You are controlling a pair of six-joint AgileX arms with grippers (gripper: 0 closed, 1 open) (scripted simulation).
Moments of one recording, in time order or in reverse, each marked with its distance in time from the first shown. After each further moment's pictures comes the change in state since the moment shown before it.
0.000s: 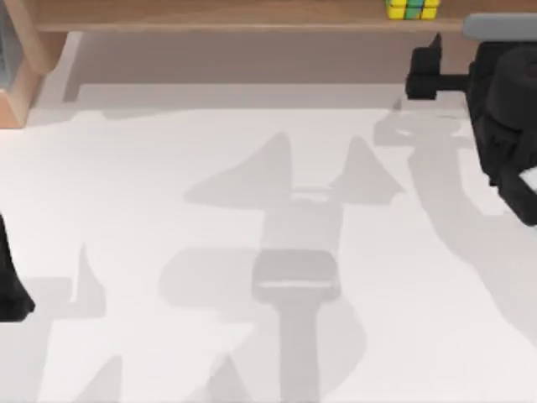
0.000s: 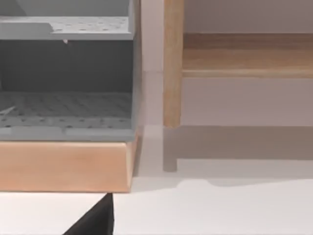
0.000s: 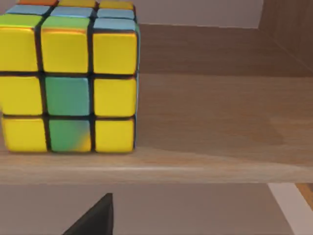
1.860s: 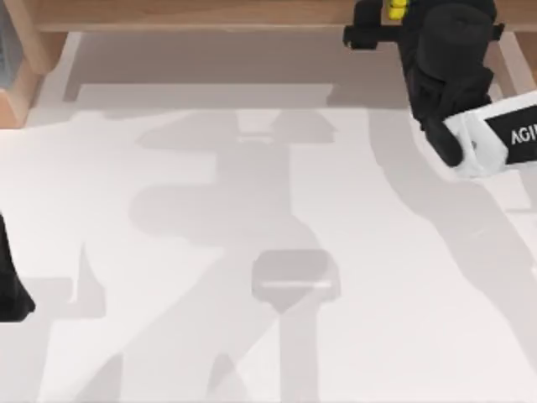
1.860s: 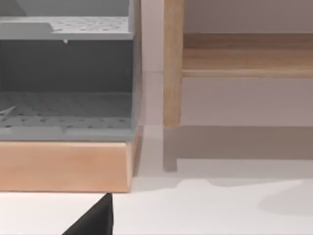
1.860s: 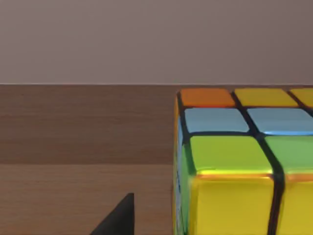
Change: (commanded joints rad) left arm 0.000 0.000 0.000 0.000 0.000 0.000; right arm 0.032 0.317 0.421 0.002 -0.045 0.014
